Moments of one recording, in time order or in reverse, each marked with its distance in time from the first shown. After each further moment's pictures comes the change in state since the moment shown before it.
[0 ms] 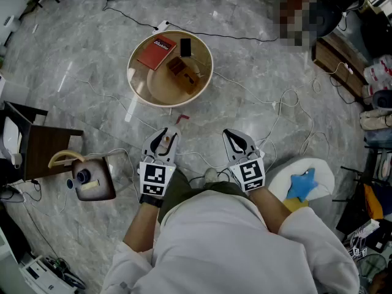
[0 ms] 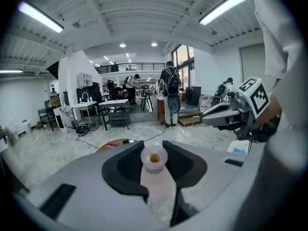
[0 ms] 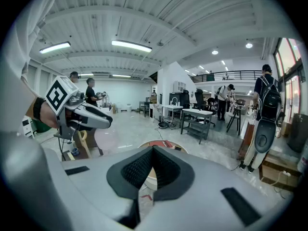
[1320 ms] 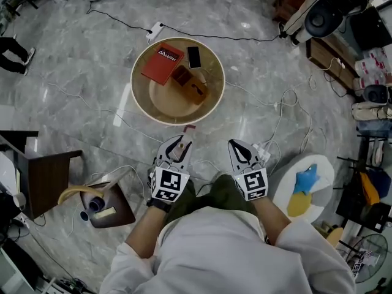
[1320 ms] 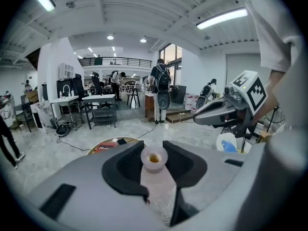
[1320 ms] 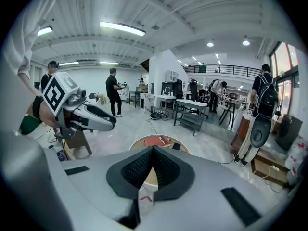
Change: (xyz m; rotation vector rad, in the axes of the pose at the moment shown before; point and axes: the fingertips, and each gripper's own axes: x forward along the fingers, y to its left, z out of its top) left arm 0.071 0.142 -0.027 0.029 0.039 -0.232; right arm 0.158 0.036 0.031 0.032 0.145 -0.130
